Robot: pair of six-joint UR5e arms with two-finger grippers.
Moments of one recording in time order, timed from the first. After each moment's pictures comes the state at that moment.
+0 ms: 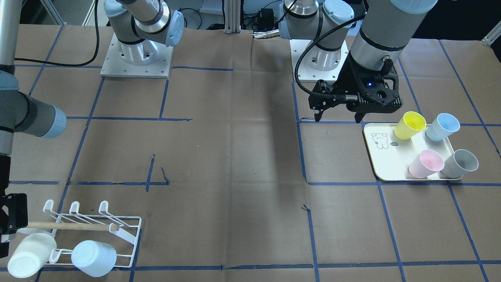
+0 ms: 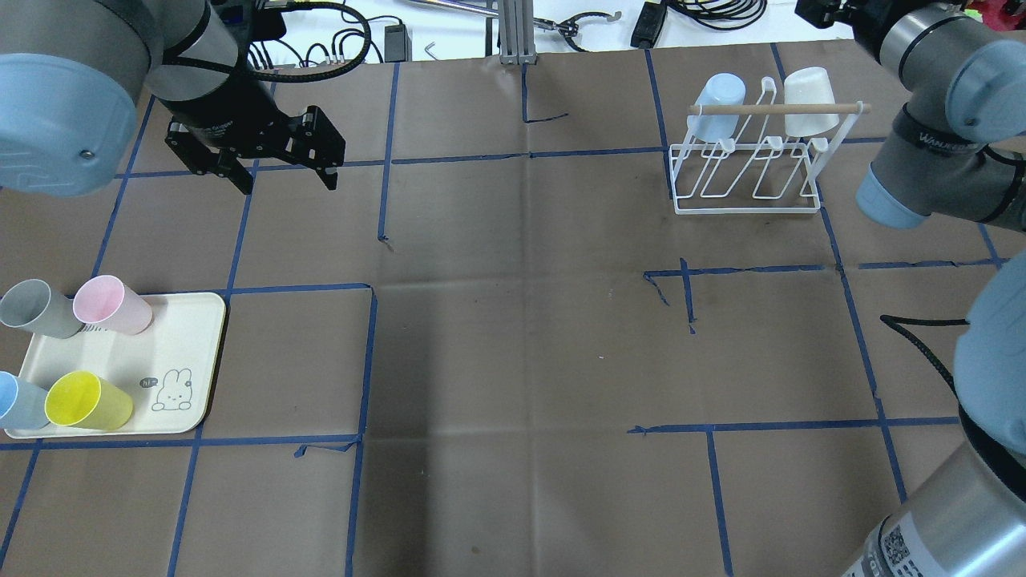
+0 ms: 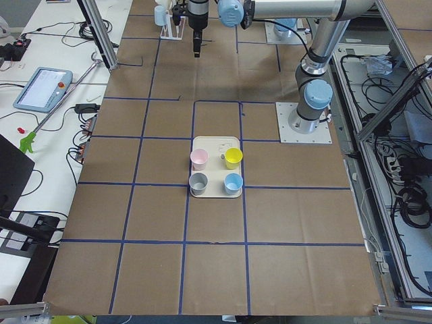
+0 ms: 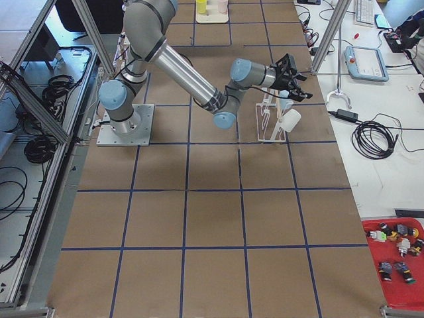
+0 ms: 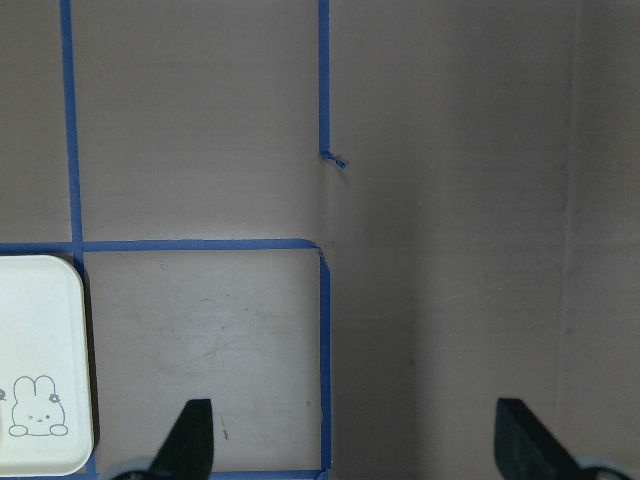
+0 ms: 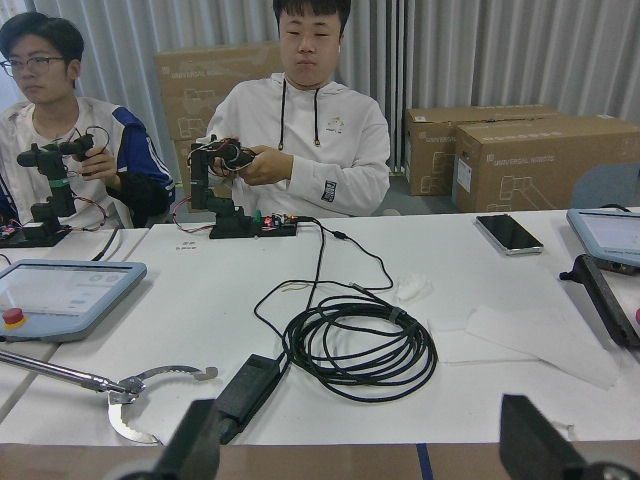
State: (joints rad) left arm -1.57 -1.61 -1.59 -1.46 1.55 0.01; right arm 1.24 -1.12 1.76 -3.41 -1.20 -0.08
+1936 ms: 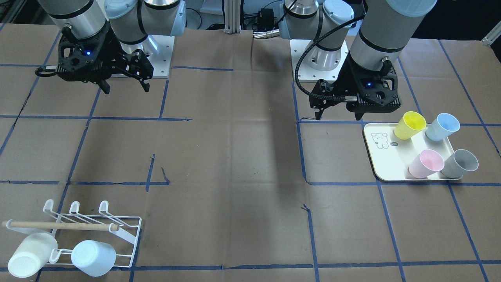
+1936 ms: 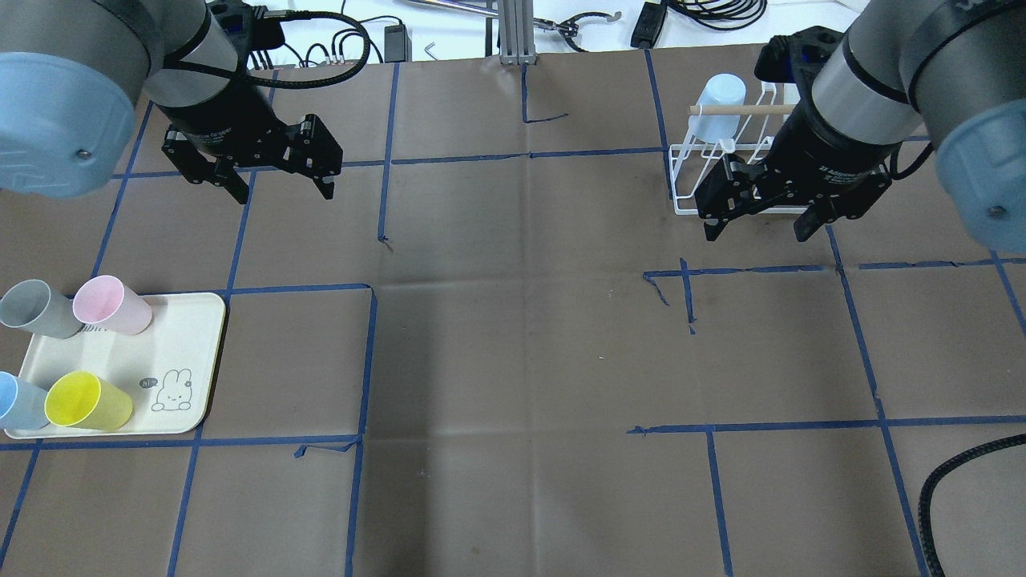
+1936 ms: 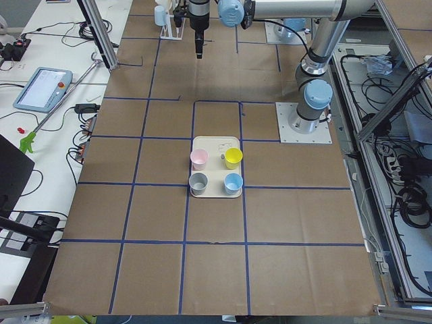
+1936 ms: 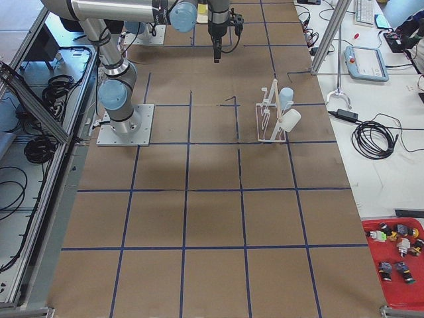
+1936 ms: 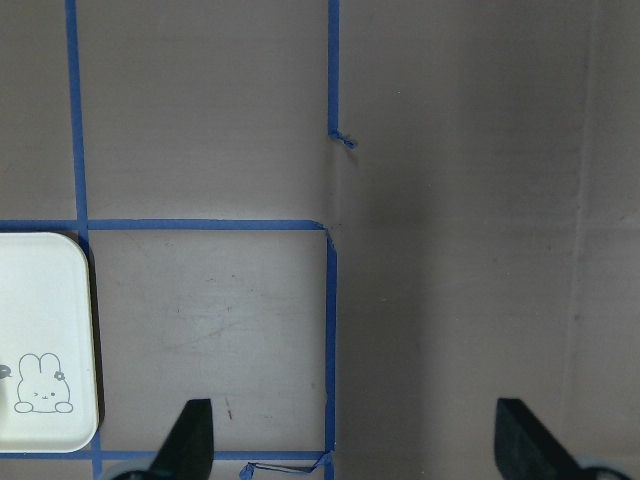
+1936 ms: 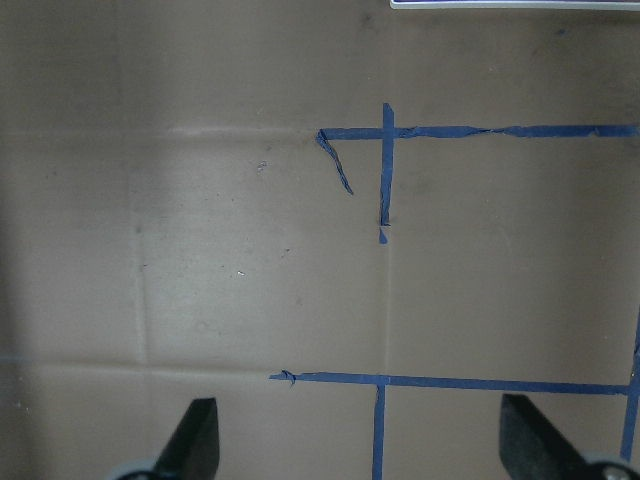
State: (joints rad) left arm -1.57 -1.61 -1.59 -1.49 1.56 0.00; right arm 1.56 -1.68 1.73 -1.61 -1.50 -0.04
